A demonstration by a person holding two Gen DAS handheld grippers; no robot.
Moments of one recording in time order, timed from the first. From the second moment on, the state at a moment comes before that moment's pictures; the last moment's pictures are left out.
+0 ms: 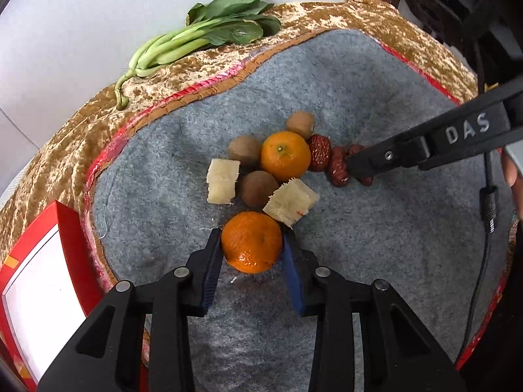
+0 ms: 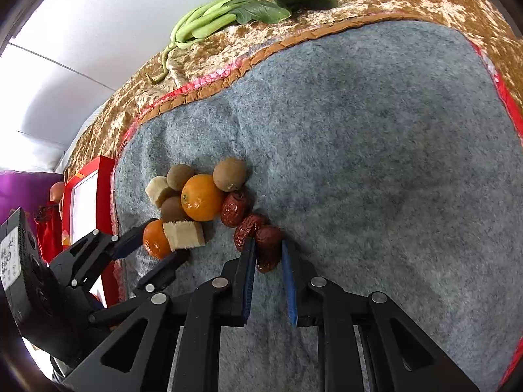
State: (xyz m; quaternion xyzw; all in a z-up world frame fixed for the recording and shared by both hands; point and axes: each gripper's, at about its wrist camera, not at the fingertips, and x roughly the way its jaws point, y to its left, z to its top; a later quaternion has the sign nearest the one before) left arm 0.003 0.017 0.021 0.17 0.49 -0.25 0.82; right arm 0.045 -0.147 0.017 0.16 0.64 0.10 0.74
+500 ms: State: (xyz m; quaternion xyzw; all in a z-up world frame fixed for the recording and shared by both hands) left arm -0.039 0.052 0.062 0.13 0.46 -0.21 0.85; right arm 0.030 -0.140 0.050 0.17 0.60 0.15 0.77
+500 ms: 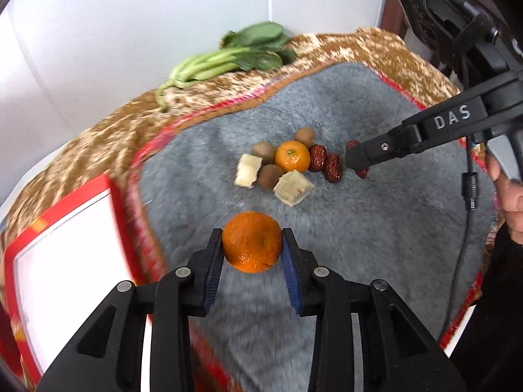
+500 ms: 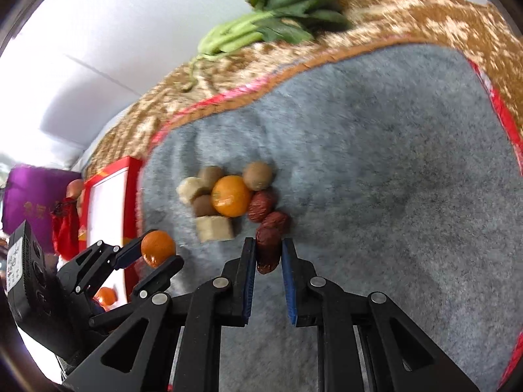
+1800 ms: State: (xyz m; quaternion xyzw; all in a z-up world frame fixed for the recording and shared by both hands) left arm -0.105 0.208 0.060 0.02 0.49 0.02 0.87; right arm -0.066 0.088 0.054 -0.02 0.50 0.39 0.77
